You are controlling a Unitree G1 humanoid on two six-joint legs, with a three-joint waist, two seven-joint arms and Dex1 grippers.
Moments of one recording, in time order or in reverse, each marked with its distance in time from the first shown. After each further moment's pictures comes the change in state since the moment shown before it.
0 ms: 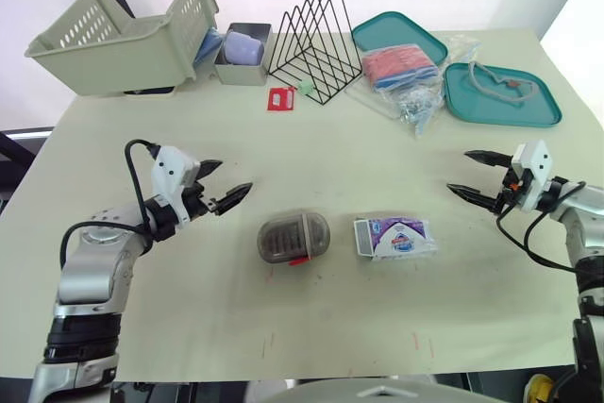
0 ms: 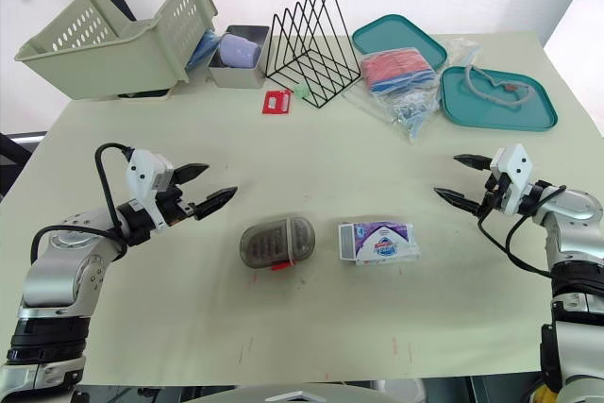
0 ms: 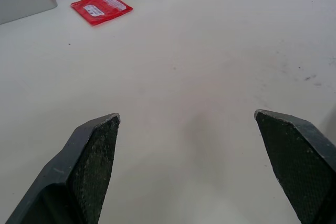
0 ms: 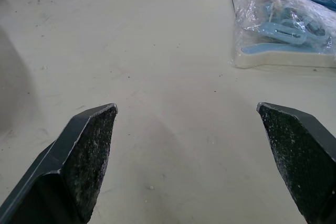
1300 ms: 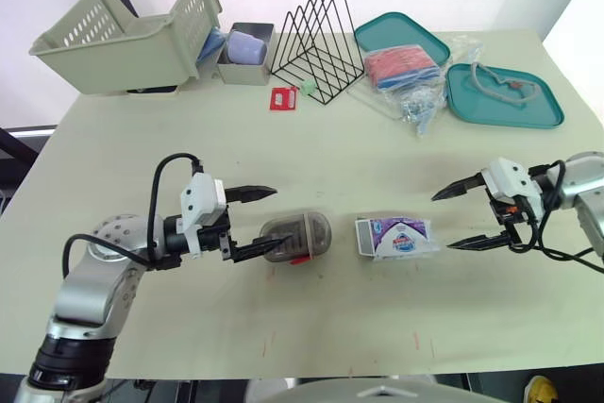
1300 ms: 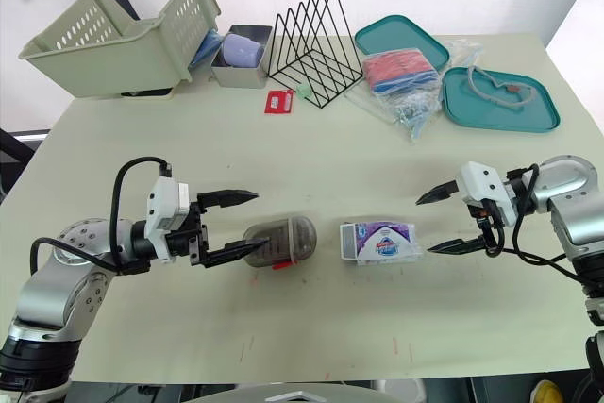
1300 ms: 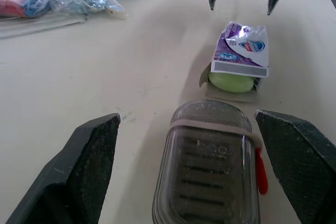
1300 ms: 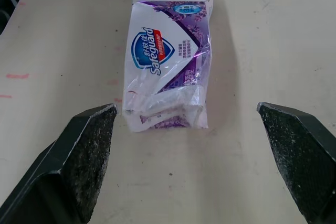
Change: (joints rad) left arm 0.114 0.060 -0.096 -0.248 -0.128 -0.097 -0.307; right arm 0.039 -0.240 0.285 -0.500 0.052 0.248 0.338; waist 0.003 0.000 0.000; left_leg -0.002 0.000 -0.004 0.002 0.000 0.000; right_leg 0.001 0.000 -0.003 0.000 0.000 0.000
